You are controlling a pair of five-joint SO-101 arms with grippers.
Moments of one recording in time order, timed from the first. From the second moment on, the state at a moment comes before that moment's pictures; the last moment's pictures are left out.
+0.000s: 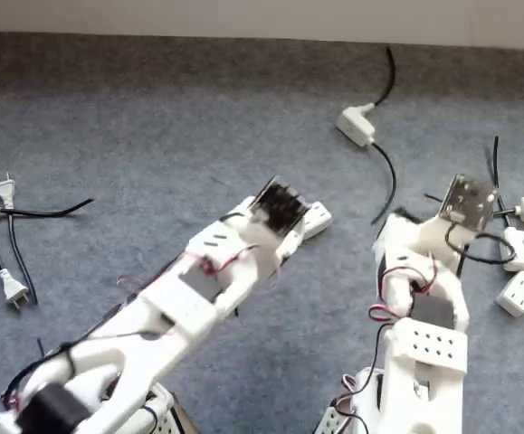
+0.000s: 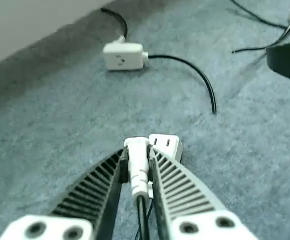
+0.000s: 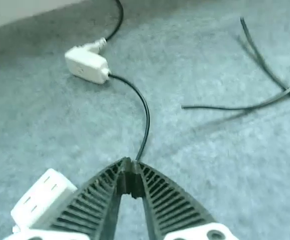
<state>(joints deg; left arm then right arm) 32.0 -23.7 55.4 7.0 -4.6 10.5 -57.8 72.0 27.5 -7.6</state>
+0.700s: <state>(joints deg) 32.1 1.5 7.2 50.6 24.4 10.3 -57.8 88.4 14.1 -12.4</state>
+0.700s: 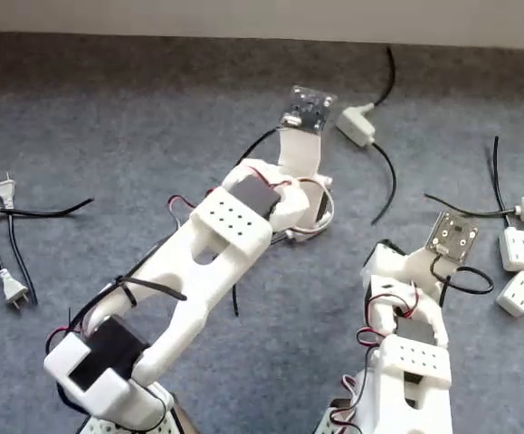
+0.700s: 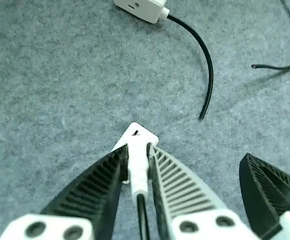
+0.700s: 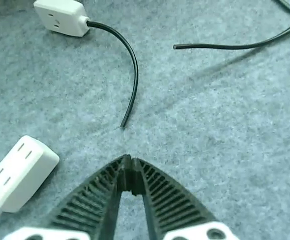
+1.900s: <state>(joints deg) 32.8 37.9 -39.0 77.0 57.7 10.3 -57.8 88.7 14.0 -12.4</state>
